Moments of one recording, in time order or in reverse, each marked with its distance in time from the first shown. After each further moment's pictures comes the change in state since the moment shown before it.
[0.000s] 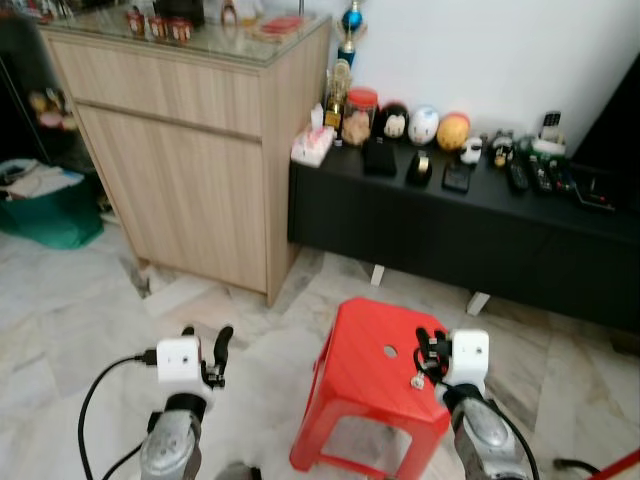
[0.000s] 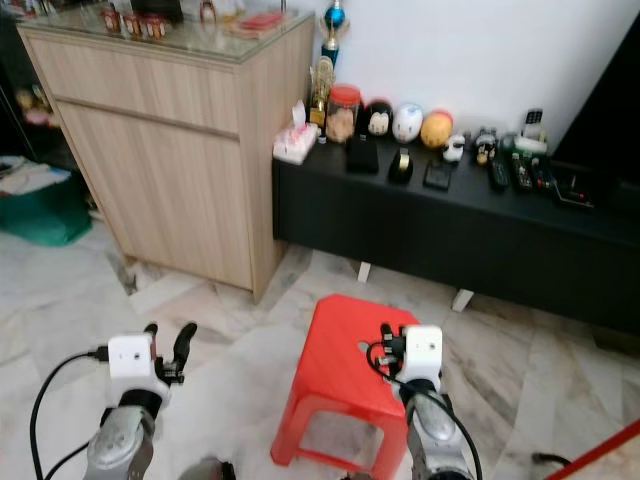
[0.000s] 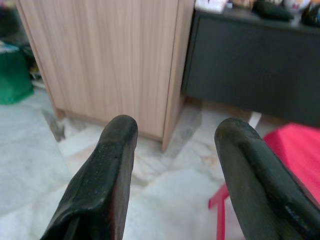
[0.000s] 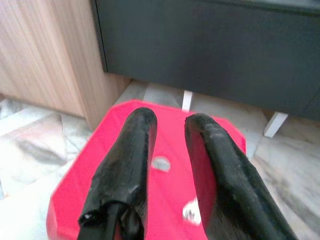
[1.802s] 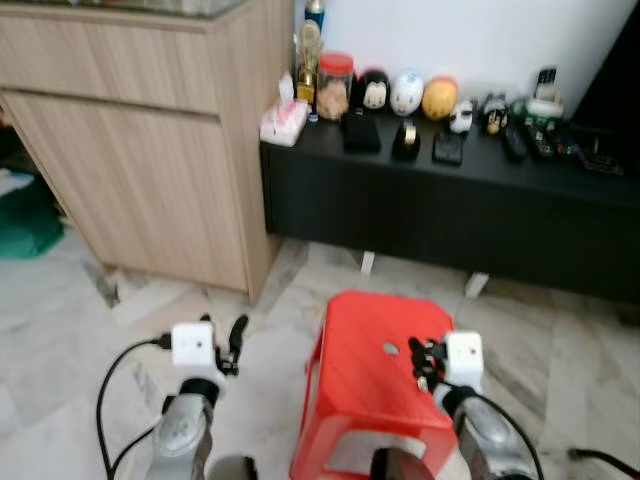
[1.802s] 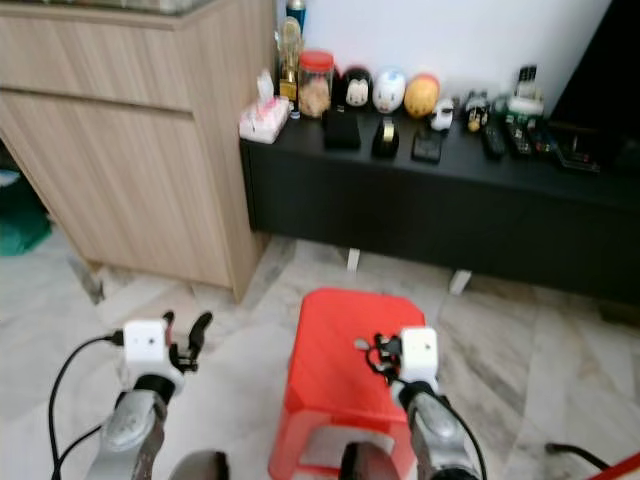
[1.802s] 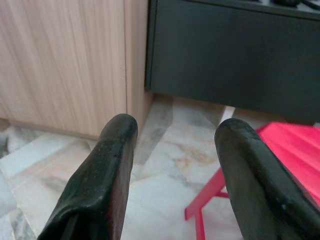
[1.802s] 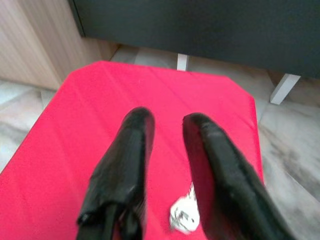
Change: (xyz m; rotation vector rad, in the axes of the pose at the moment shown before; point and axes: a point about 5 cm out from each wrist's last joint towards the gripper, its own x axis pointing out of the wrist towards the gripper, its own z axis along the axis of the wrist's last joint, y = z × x) left arm 0.010 -0.013 0.010 -0.014 -0.004 -0.068; right arm 0.003 -0.003 -0.005 0.004 0.119 0.060
